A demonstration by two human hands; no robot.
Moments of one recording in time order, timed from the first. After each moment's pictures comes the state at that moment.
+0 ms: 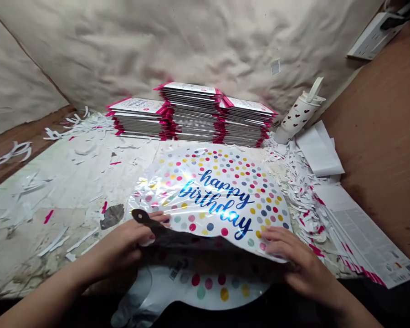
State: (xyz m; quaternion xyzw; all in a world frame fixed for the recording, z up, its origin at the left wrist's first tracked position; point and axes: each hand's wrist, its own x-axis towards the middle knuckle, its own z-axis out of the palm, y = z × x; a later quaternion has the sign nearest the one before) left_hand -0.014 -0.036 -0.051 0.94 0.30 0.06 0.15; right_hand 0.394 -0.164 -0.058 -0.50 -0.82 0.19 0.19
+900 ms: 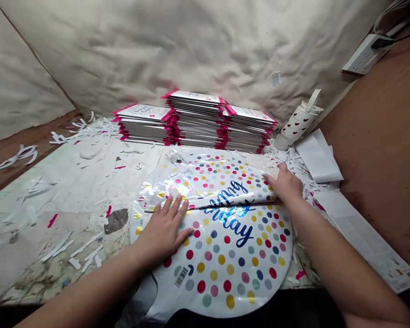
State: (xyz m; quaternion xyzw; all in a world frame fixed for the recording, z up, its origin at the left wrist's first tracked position) left_hand 0.051 -0.030 -0.072 0.88 0.48 -0.02 0.05; right_hand 0.411 0.012 -0.046 -0.84 -0.50 0.07 0.20
